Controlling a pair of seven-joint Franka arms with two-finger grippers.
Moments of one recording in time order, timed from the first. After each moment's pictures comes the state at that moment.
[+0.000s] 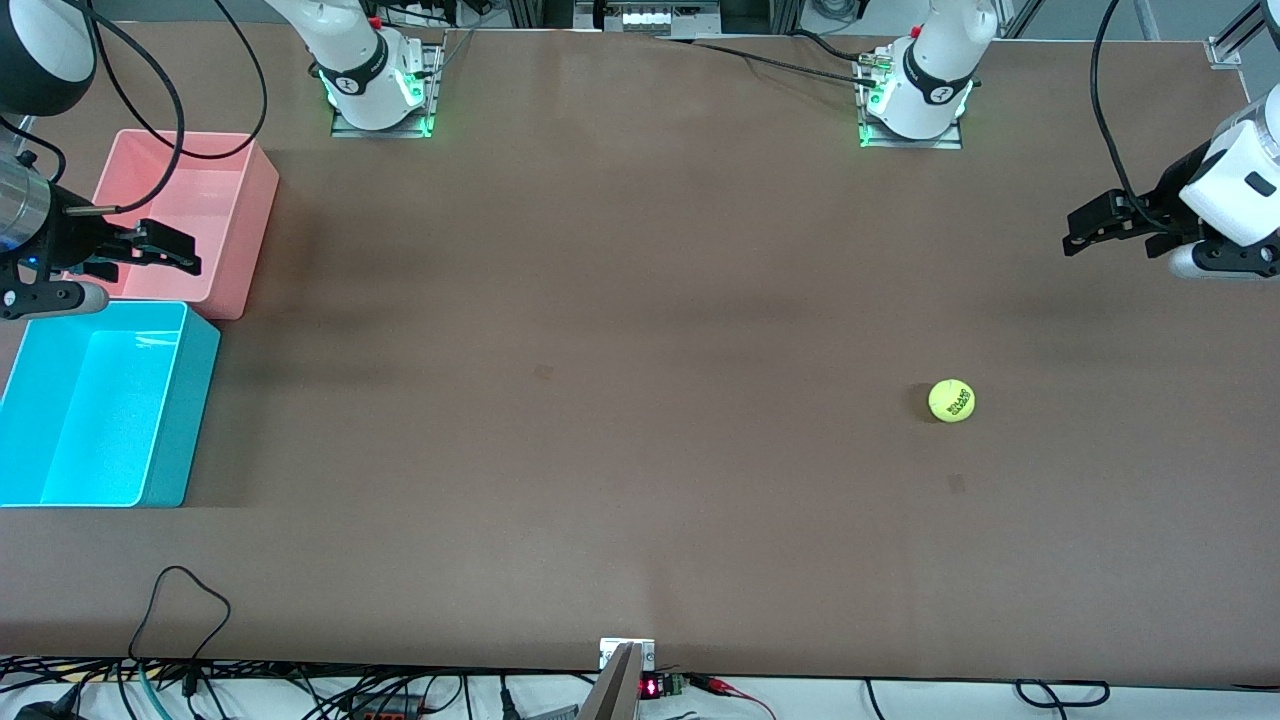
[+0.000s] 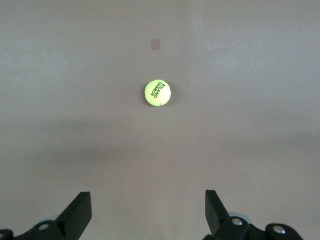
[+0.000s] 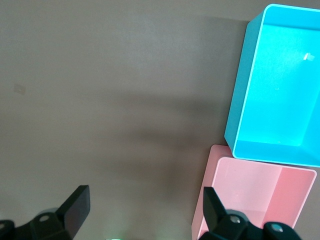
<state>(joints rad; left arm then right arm) 0.03 -0.04 -0.02 -1.72 -0.04 1.61 0.01 -0.08 0.10 0.07 -1.61 -0.03 1.58 -0.12</state>
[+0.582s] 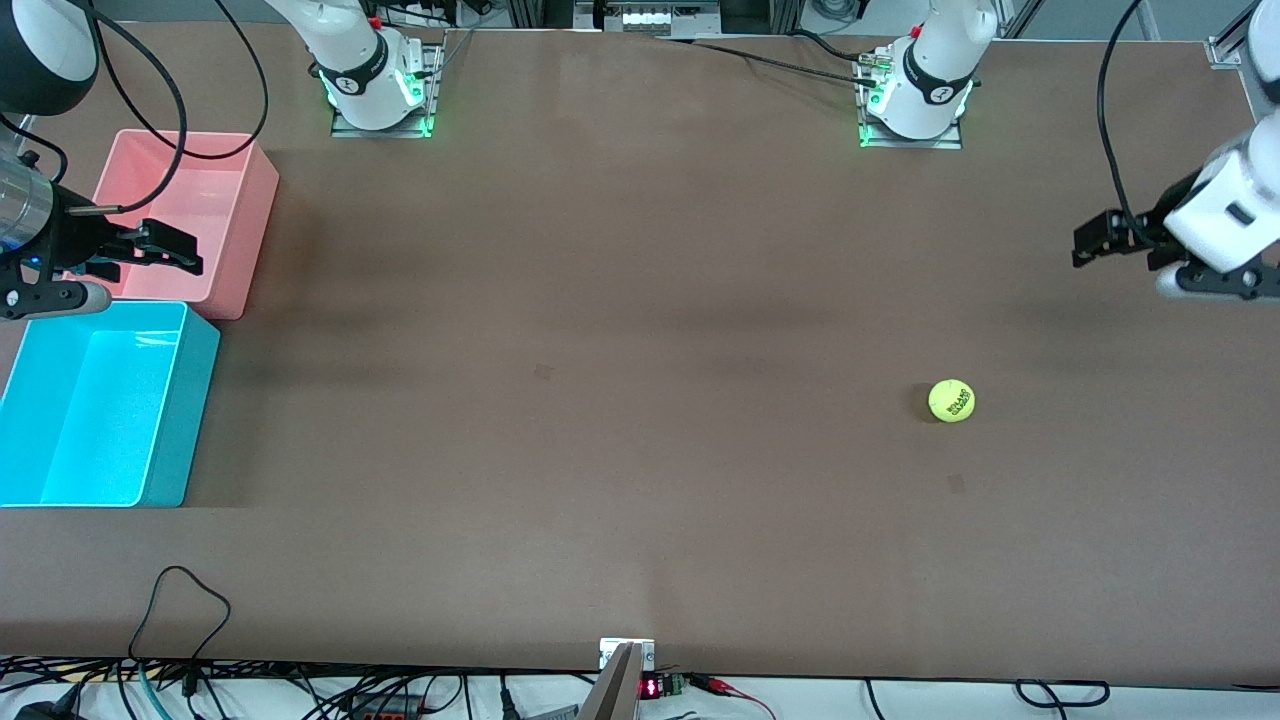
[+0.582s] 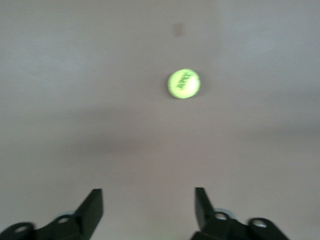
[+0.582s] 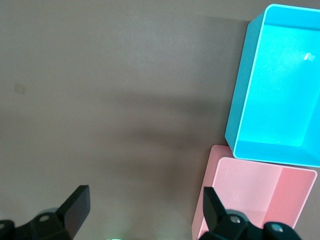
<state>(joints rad) 0.04 0.03 -0.01 -1.75 0.10 1.63 0.08 -0.08 0.10 0.07 -1.61 -0.03 1.58 -0.12</state>
